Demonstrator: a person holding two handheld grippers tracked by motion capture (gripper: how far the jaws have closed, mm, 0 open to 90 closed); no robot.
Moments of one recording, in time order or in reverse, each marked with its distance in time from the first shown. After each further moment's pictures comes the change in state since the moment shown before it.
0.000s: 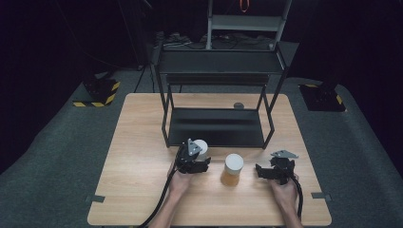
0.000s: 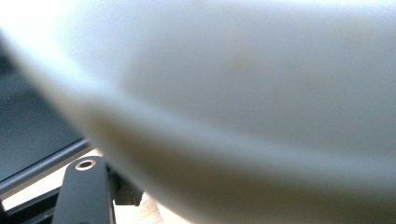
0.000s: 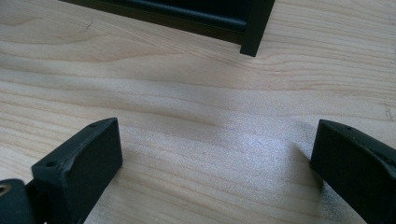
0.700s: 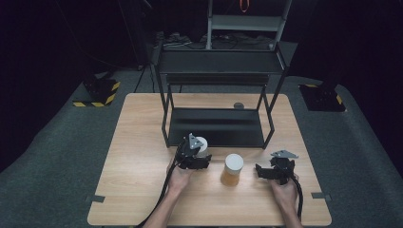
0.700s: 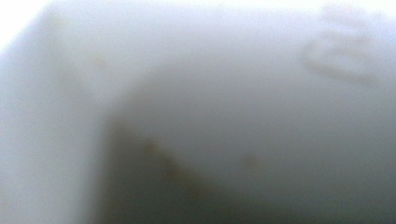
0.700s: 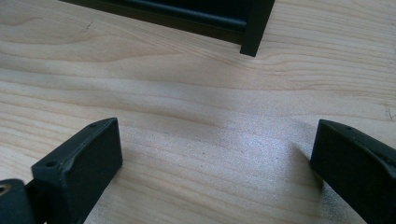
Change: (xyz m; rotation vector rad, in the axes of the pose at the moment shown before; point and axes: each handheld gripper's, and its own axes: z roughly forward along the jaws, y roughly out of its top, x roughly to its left) left arm 0.008 0.035 -0.014 0.042 -0.042 -0.002; right arm 0.000 0.000 0.000 0.000 0.000 0.000
